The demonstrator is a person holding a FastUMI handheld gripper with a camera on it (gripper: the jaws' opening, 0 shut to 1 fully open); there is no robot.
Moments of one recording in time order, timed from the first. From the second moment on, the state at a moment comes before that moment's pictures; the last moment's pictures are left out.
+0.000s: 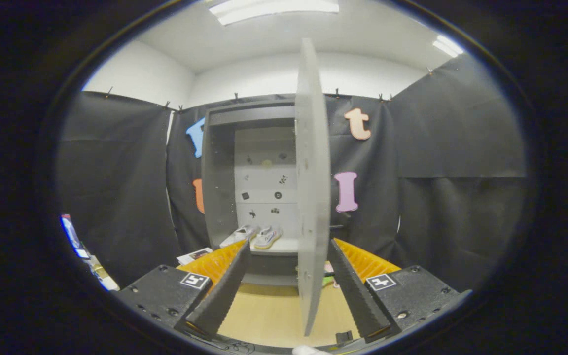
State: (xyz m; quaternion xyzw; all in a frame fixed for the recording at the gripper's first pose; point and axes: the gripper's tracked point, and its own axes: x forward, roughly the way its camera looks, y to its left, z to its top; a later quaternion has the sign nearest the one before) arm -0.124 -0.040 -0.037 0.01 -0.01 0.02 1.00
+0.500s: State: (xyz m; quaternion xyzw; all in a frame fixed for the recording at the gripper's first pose) arm -0.069 -0.152 -0.045 -0.01 0.02 0.01 1.00
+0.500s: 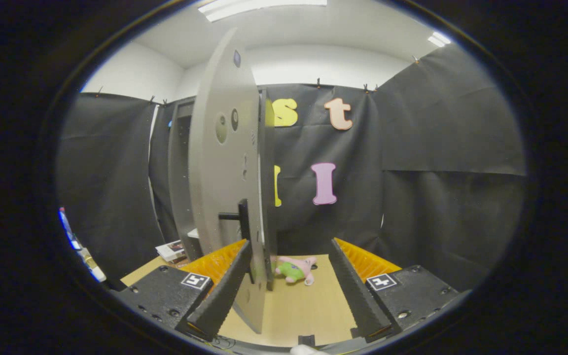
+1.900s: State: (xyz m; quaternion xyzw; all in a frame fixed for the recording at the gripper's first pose) arm -0.039 -0.025 -0.049 0.00 0.05 -0.01 1.00
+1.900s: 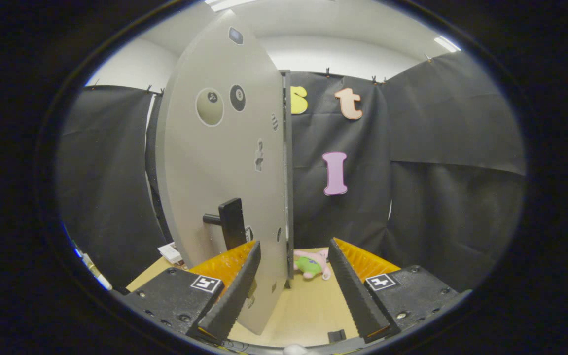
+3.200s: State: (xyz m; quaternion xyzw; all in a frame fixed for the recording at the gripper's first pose) arm 0.001 0.084 -0.016 -0.01 0.02 0.00 1.00
